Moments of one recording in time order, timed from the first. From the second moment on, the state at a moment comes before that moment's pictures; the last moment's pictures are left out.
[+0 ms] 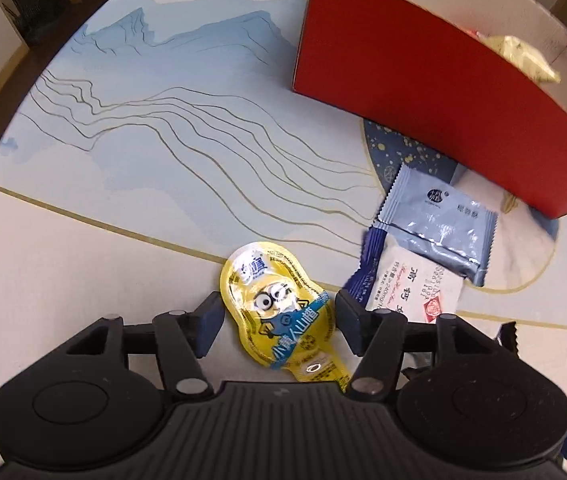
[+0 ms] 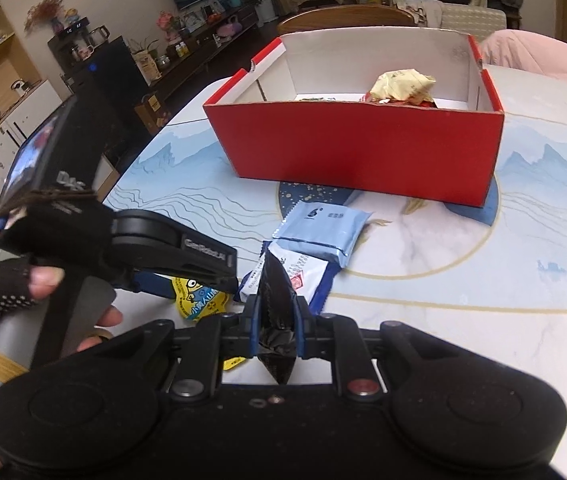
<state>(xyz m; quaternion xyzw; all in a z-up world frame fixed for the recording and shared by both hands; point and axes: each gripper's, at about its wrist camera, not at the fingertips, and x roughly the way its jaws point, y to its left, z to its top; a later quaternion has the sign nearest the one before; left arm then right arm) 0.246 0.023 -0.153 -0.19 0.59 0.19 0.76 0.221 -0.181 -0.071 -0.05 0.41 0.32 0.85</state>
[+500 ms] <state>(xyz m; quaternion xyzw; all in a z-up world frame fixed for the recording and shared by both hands) 0.225 0.045 -0.148 -0.22 0.56 0.16 0.78 0.222 -0.186 -0.063 -0.03 0.41 0.30 0.86</state>
